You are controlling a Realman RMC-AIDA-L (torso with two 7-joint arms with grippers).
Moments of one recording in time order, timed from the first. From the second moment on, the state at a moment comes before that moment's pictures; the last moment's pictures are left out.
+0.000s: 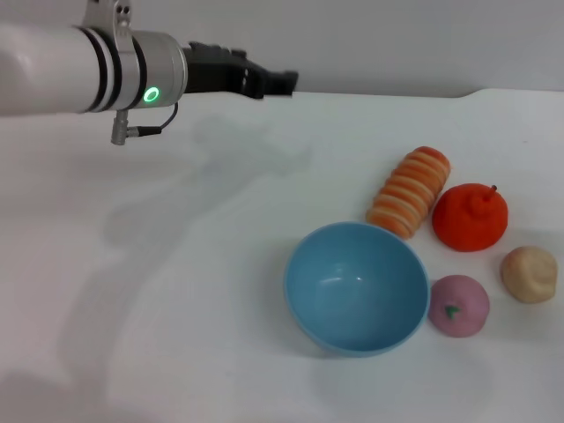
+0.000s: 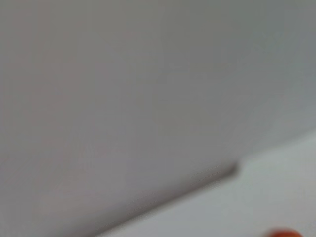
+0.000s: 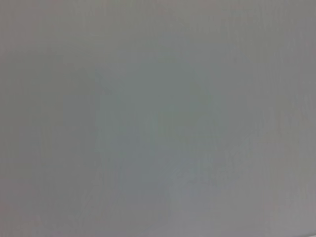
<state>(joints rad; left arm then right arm) -0.45 -2.05 1.53 1.30 2.27 0.79 -2.59 0.42 2.08 -0.51 0.11 -0.83 -1.20 0.32</state>
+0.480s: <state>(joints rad) -0.57 -2.06 1.43 1.30 2.26 1.27 -2.57 0.42 2.08 -0.52 0.11 -0.84 -1.21 0.32</state>
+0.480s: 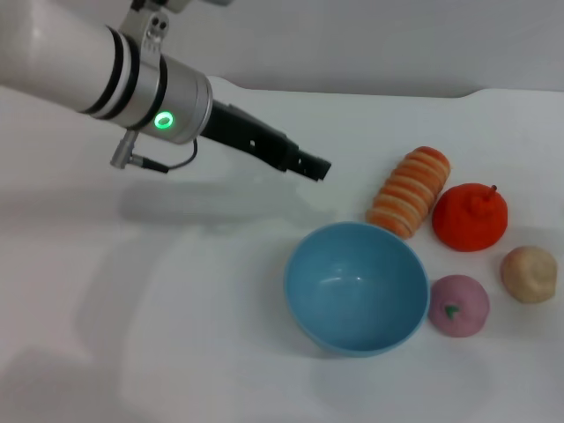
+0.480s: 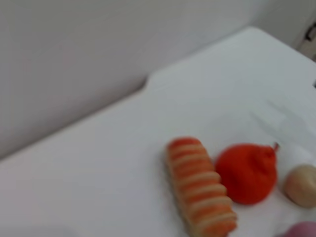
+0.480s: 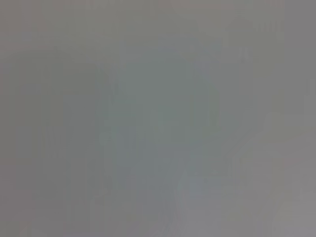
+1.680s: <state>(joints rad) -0.58 -2.07 1.67 0.95 2.18 1.06 -2.58 0.42 2.08 -0.52 0.12 -0.84 -1.20 0.32</state>
